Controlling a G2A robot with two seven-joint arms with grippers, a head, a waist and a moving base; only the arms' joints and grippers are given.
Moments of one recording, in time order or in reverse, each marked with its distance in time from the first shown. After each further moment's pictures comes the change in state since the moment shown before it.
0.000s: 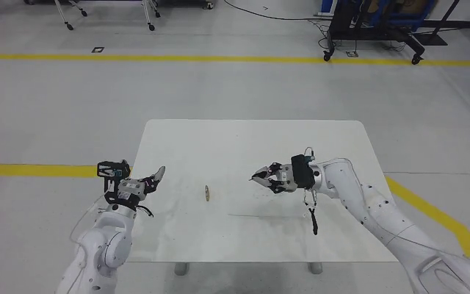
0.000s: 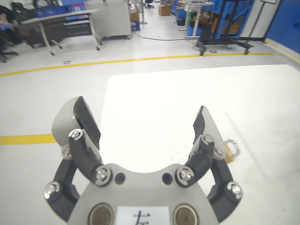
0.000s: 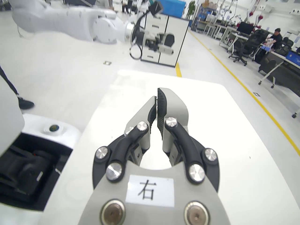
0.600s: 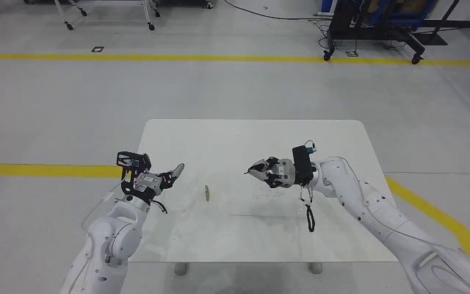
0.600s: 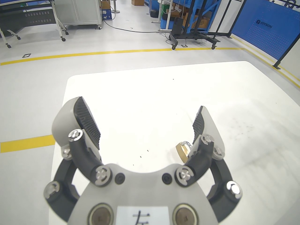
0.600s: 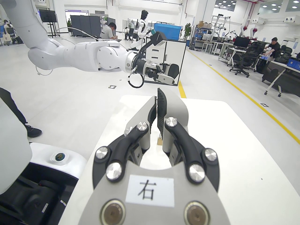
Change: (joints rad) left arm -0.047 -0.003 0.052 -0.018 -0.027 -0.026 -0.079; right arm 0.022 -0.005 -0.036 0.004 0.092 0.000 0.000
